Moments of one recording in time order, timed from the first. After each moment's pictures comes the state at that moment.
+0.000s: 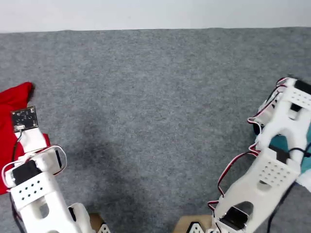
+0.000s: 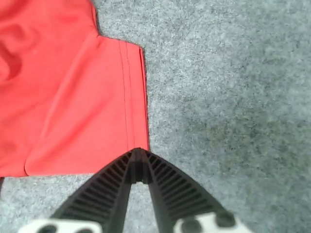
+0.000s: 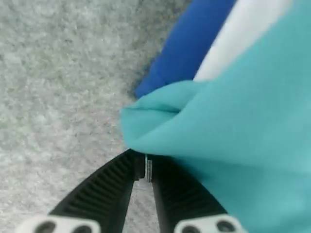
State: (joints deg) left arm -34.5 -51.6 62.8 66.5 -5.2; right arm 27.0 35.3 -24.2 89.0 1.4
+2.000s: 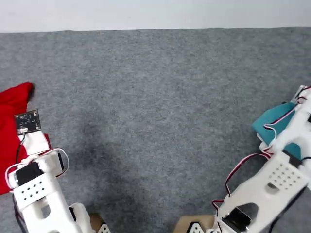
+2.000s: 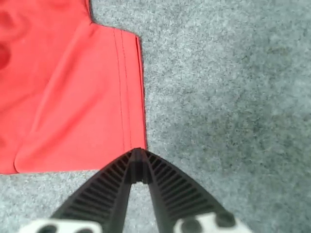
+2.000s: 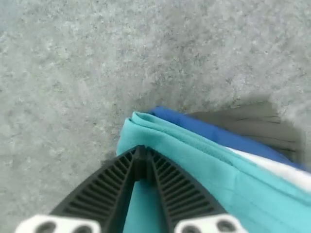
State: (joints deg) left arm -34.5 -51.6 66.4 64.2 -5.2; right arm 35.9 35.9 -24.1 41.7 4.7
